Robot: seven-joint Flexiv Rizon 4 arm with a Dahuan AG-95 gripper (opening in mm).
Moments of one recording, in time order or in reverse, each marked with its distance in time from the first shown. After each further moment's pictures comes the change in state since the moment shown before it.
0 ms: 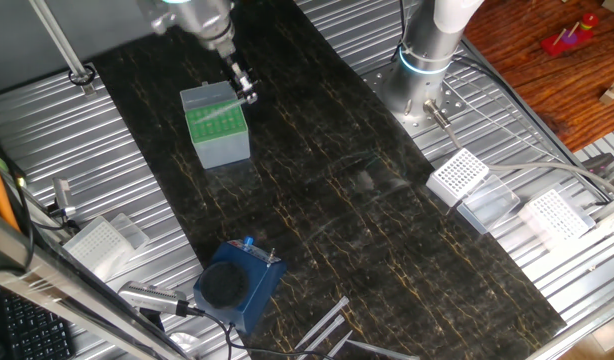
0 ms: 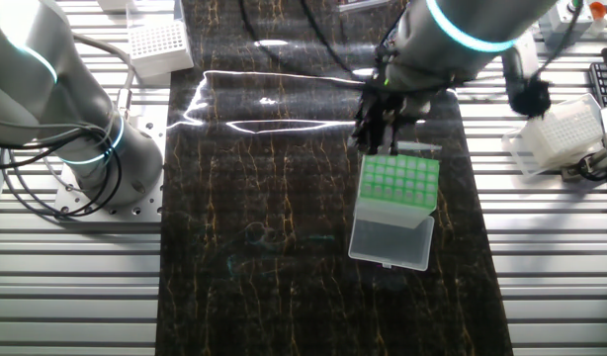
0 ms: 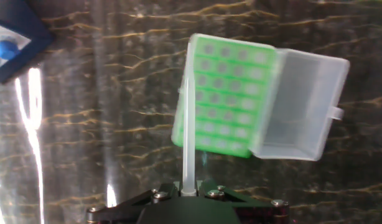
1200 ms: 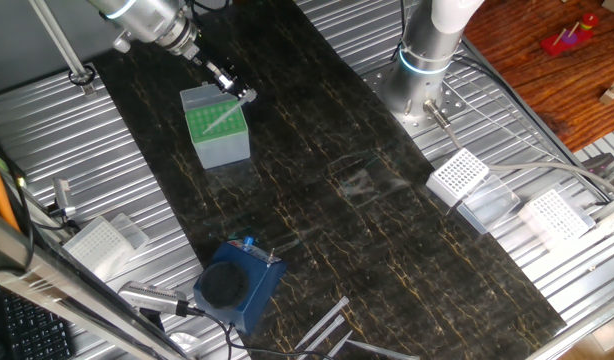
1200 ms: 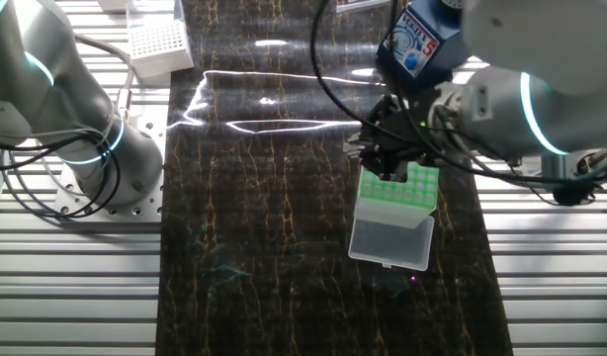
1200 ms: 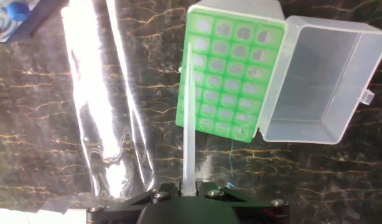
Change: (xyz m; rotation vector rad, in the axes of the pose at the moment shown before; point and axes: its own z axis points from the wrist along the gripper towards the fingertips) arm -0.007 -0.008 0.003 -0.202 0.319 -0.004
